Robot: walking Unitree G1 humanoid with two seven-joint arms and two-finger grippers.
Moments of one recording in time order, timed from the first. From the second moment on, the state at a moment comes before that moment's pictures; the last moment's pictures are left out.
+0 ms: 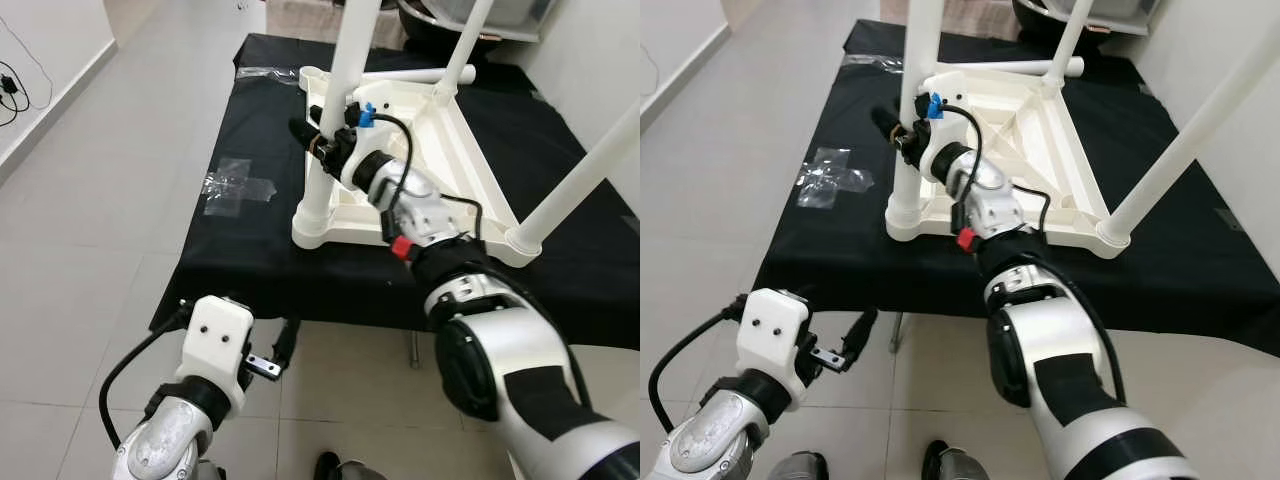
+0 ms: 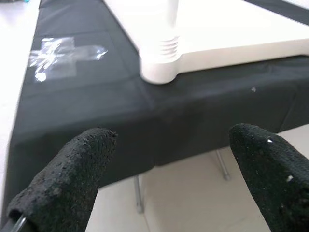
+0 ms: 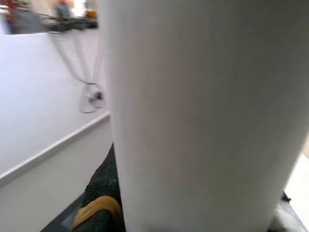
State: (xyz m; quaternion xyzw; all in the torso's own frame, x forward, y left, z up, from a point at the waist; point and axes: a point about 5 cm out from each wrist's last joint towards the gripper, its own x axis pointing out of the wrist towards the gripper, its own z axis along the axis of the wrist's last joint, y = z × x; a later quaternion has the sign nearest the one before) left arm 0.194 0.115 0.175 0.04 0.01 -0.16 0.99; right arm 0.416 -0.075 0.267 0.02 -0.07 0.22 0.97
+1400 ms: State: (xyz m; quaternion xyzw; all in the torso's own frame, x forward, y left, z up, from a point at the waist) left arm 0.194 0.112 0.168 0.04 0.01 -0.16 0.99; right arm 0.393 -0.046 0.235 0.12 0.02 -0.28 0.95
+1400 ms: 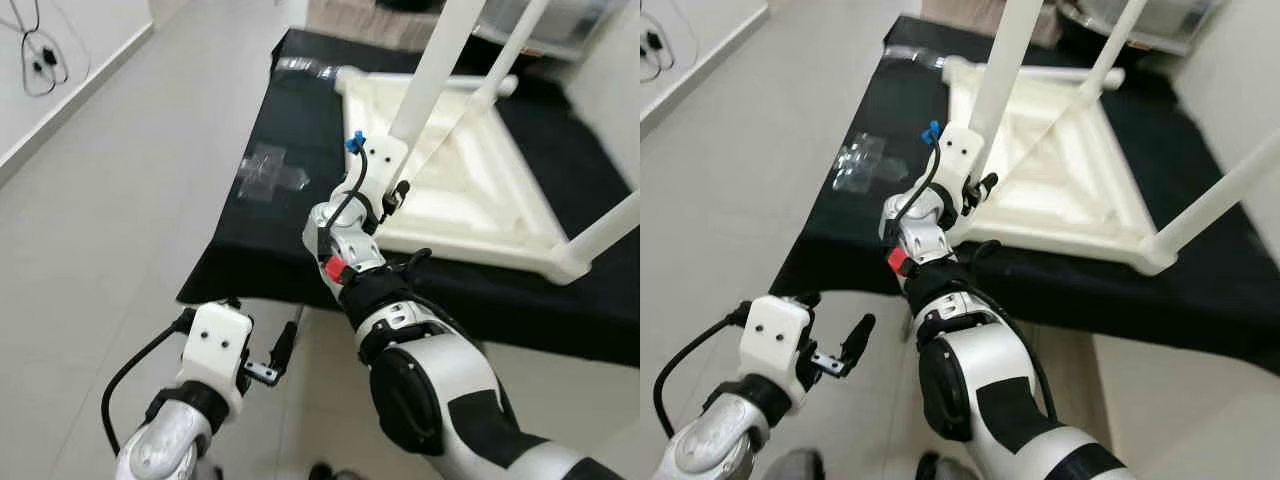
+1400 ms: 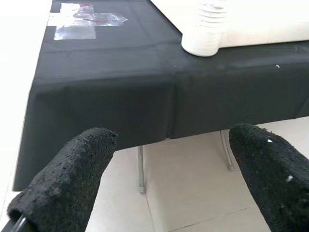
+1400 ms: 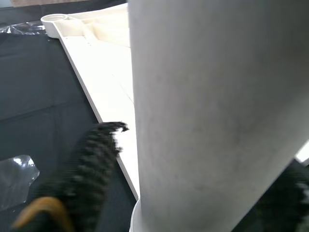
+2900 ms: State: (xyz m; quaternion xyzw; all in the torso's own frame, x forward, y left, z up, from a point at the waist) left arm 0.198 0.112 0.165 0.04 0.00 -0.17 0.99; right arm 0.409 -0.115 0.289 0.07 -0.17 0.30 0.94
